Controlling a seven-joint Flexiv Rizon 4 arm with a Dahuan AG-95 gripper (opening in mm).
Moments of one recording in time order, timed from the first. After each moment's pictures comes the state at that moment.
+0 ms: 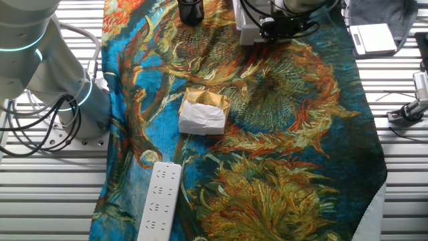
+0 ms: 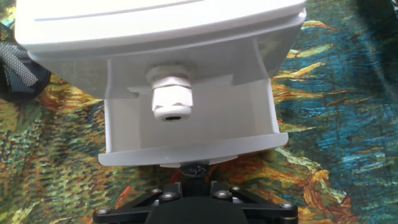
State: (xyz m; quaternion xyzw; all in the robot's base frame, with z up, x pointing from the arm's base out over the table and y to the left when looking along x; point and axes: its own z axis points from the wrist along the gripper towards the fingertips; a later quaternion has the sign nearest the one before) arm 0.530 0.211 0.071 -0.71 0.70 0.12 0.05
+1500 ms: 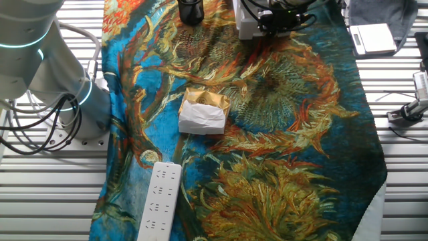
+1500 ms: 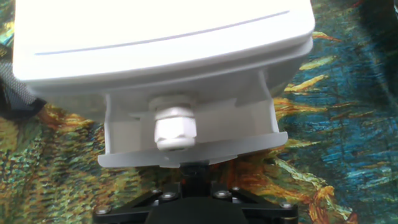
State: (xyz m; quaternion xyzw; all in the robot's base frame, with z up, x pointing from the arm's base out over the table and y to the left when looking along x) arm 0.527 0.233 0.072 -0.70 0.70 0.12 0.05
